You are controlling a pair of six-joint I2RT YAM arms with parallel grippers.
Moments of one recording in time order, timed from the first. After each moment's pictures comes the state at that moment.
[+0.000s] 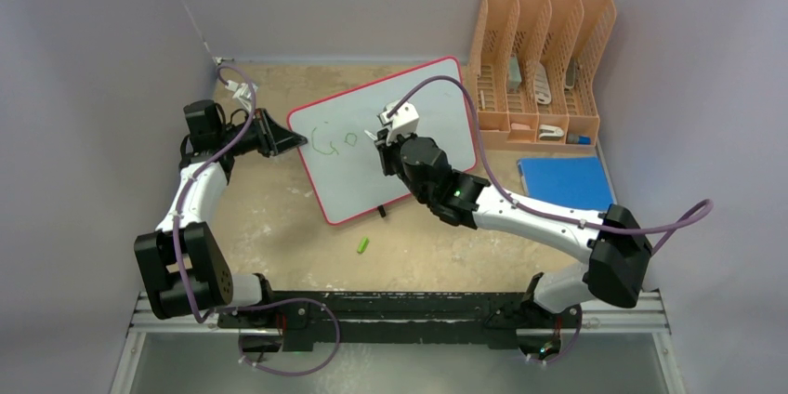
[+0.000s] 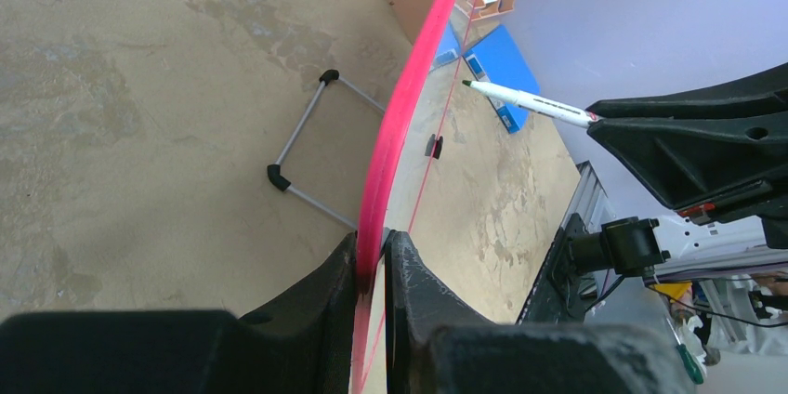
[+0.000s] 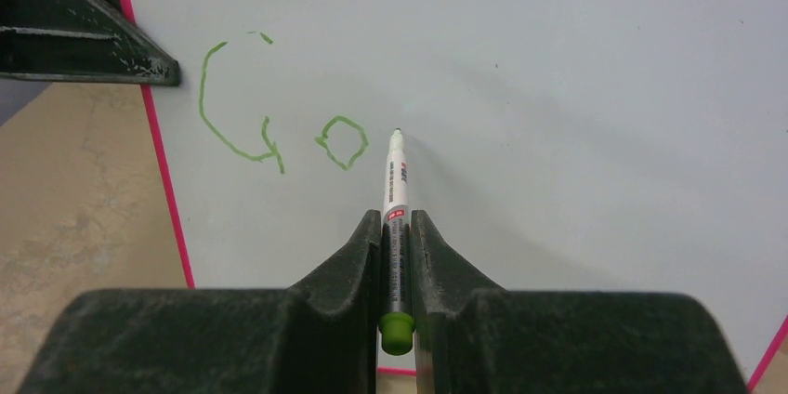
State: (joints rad) left arm 0.24 1.35 0.89 -0.07 1.14 -0.26; right arm 1.02 1.43 1.08 0.15 0.47 0.14
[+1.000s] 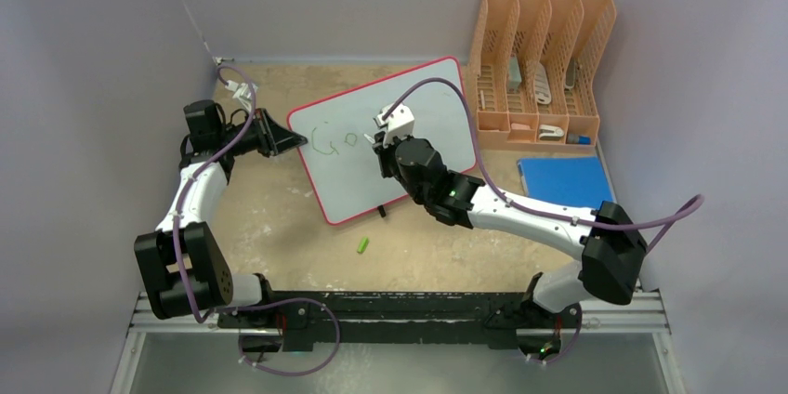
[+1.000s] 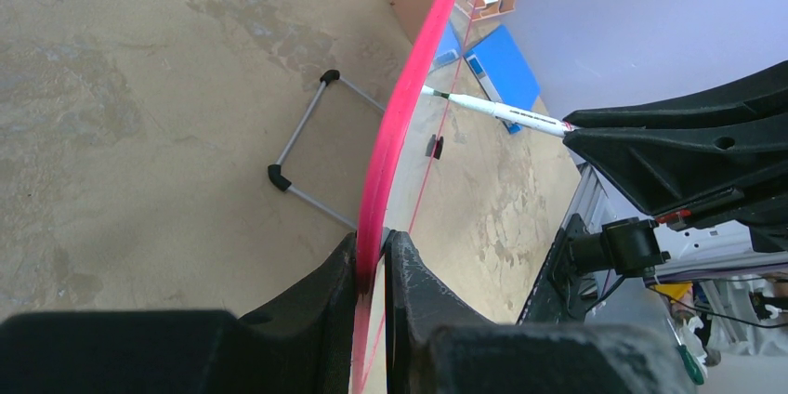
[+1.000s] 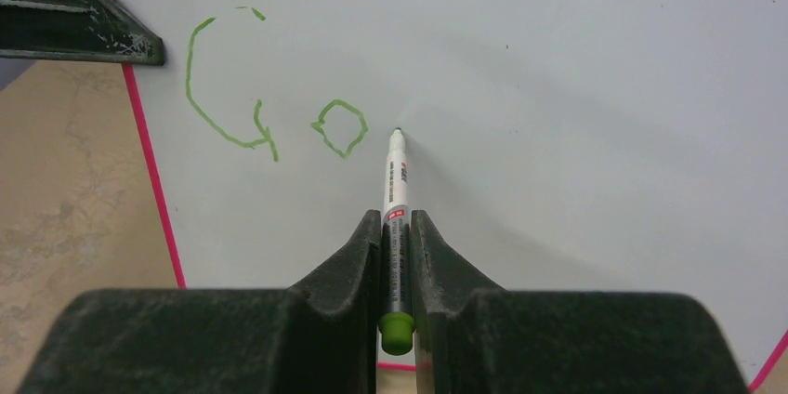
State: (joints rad) left arm 0.24 1.35 0.89 -0.07 1.14 -0.26; right arm 1.02 1.46 1.08 0.14 0.47 0.14
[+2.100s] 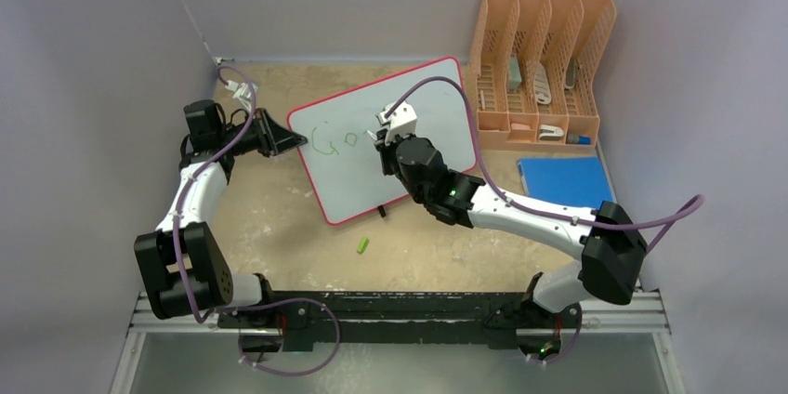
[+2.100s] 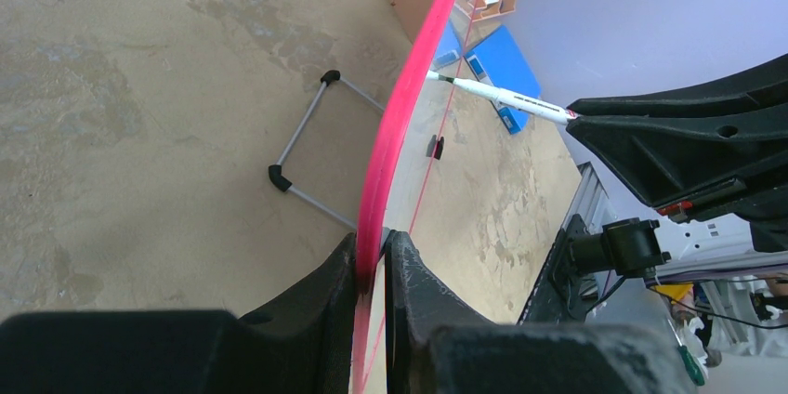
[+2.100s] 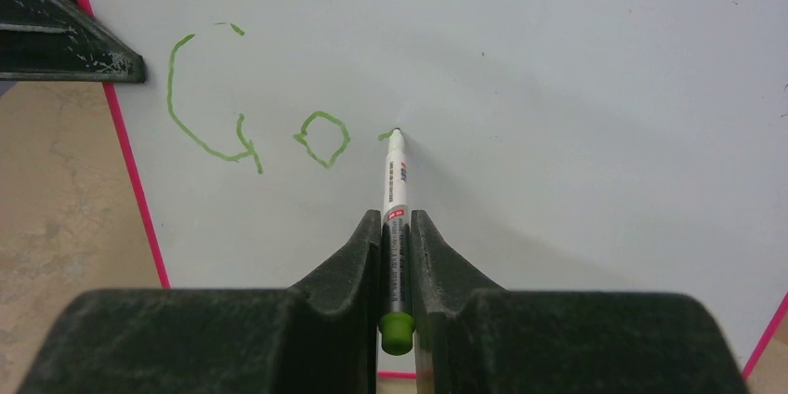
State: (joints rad) left arm 0.24 1.35 0.89 -0.07 1.14 -0.26; right arm 1.01 1.47 1.08 0.15 0.51 0.14
